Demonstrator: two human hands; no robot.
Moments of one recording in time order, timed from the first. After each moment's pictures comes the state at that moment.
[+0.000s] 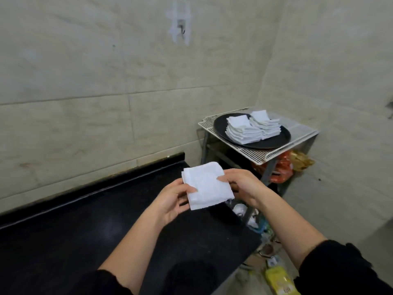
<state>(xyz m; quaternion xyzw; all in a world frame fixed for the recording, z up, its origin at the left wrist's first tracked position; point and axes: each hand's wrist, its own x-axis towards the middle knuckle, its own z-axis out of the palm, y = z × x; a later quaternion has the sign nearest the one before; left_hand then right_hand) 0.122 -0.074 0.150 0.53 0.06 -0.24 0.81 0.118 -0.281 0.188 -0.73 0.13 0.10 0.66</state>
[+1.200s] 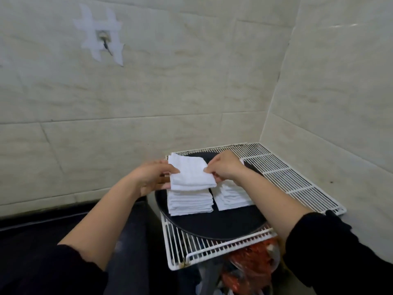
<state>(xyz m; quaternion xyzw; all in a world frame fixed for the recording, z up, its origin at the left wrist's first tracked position) 0.406 -0.341 0.240 0.68 0.13 -0.11 0.72 0.448 -0.545 0.269 -0.88 -0.03 0.12 0.46</state>
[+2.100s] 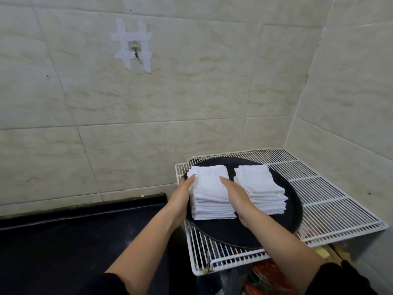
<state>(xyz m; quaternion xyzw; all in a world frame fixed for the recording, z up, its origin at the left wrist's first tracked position) 0.397 -0.360 0.169 0.59 0.15 -0.03 0.79 0.415 -0.515 0.203 -0.78 0.04 0.17 0.60</state>
